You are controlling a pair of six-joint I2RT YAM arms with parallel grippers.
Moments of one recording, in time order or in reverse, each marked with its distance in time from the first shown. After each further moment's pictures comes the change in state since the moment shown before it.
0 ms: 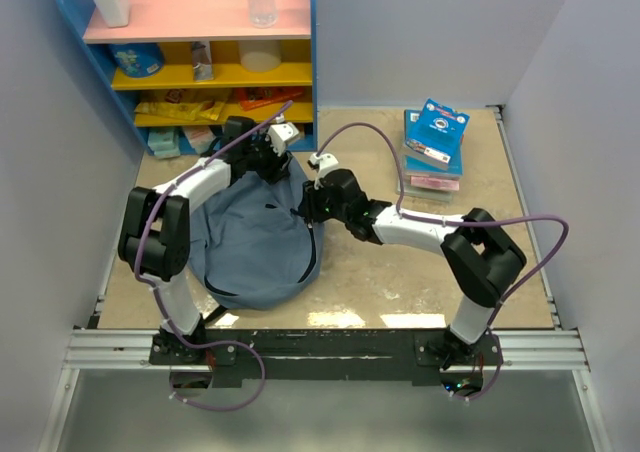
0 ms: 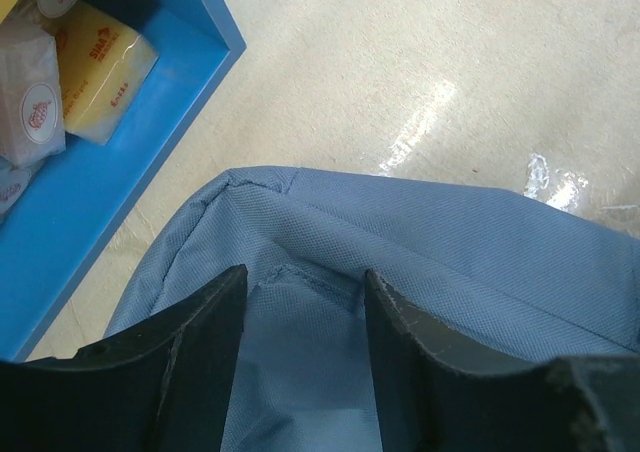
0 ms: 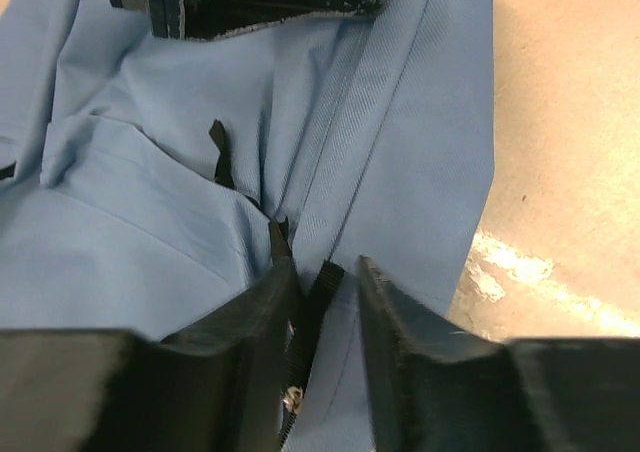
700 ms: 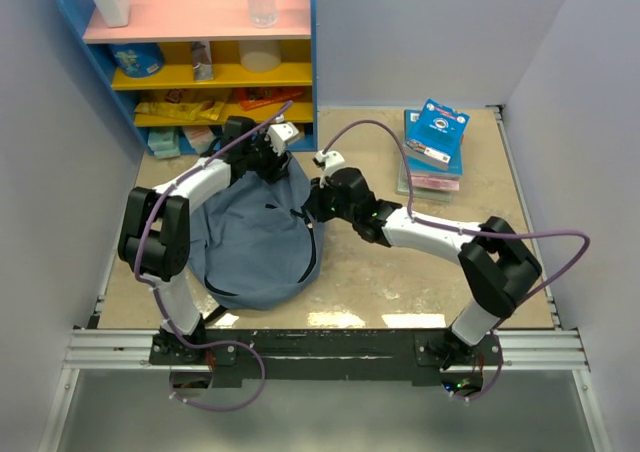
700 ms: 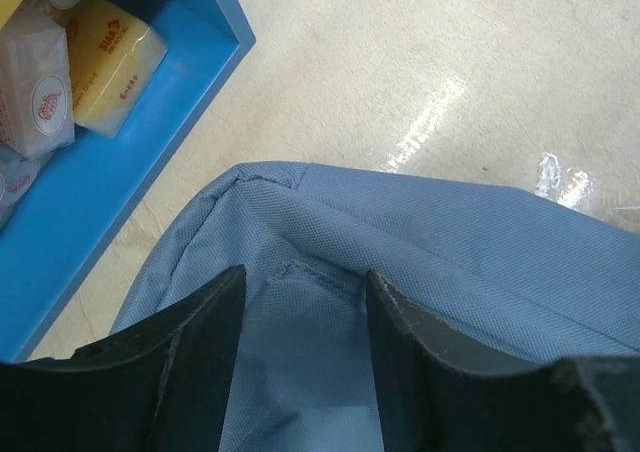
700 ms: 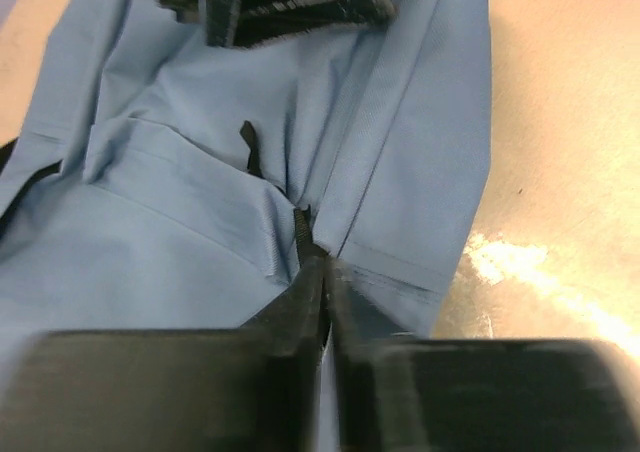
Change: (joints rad) left arm 0.000 -0.002 -0.001 -0.001 -0.023 -0.001; right arm 0.000 -0.072 -0.019 -0.027 -0.014 0.009
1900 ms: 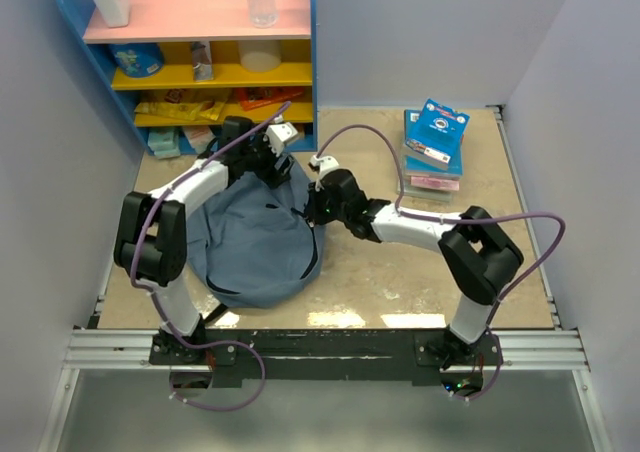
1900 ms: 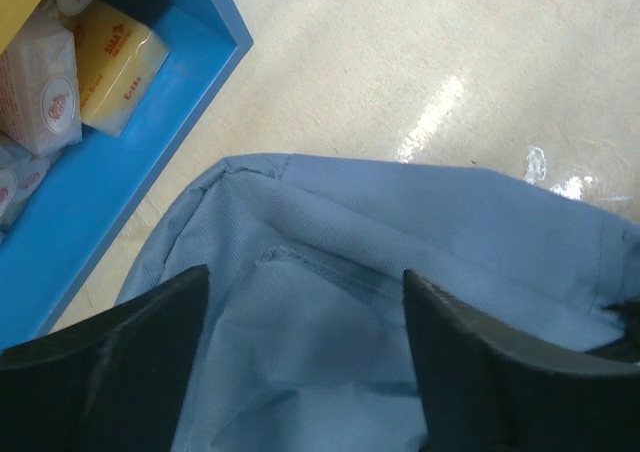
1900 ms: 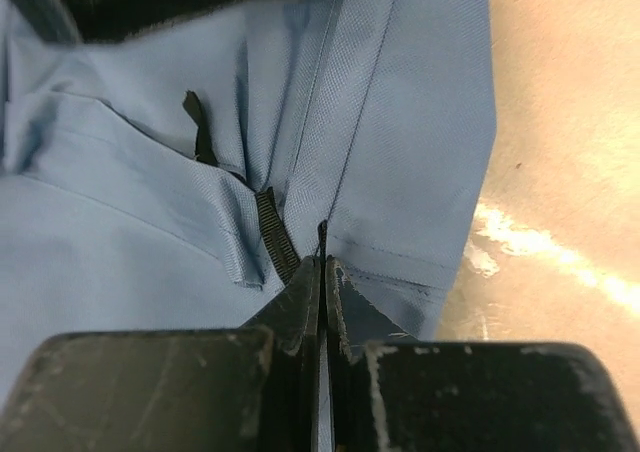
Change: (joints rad) left arm 0.000 -0.039 -0.018 -0.013 -0.001 0.007; right arm -0.008 0.103 0.042 -0.037 0.017 0.006
